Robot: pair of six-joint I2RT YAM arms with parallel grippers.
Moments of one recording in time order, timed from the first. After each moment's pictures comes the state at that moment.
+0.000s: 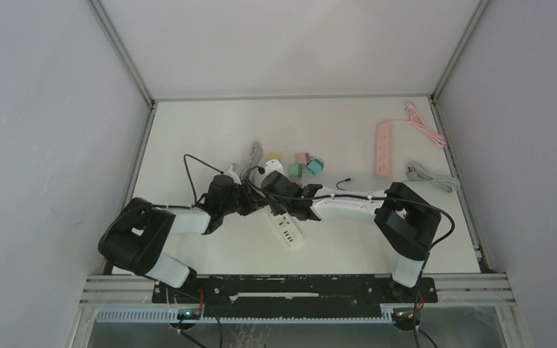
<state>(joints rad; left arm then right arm) -0.47 1.52 0.41 0.51 0.28 -0.92 1.04 1.82 1.12 -0.24 0.30 0.34</state>
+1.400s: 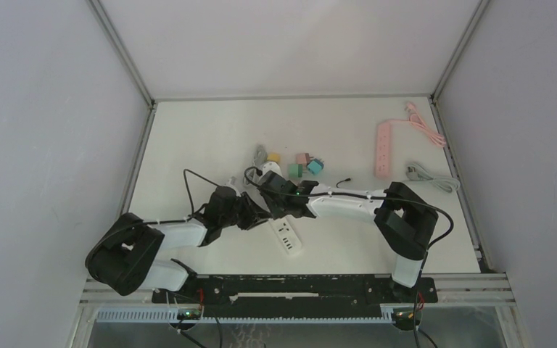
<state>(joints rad) -0.55 1.36 0.32 0.38 0.24 -1.10 1.04 1.80 1.19 -0.38 0.24 0.41</state>
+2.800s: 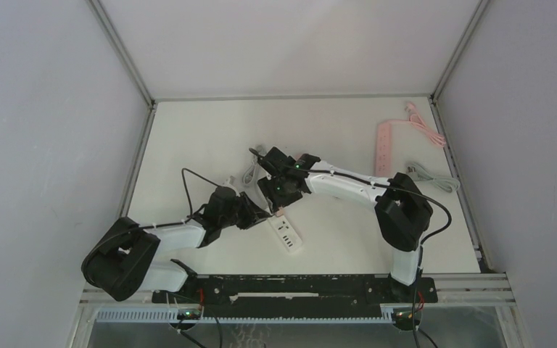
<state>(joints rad) -0.57 1.32 0.32 0.34 0.19 -1.08 0.92 1.85 1.45 -0.75 -0.02 0.37</state>
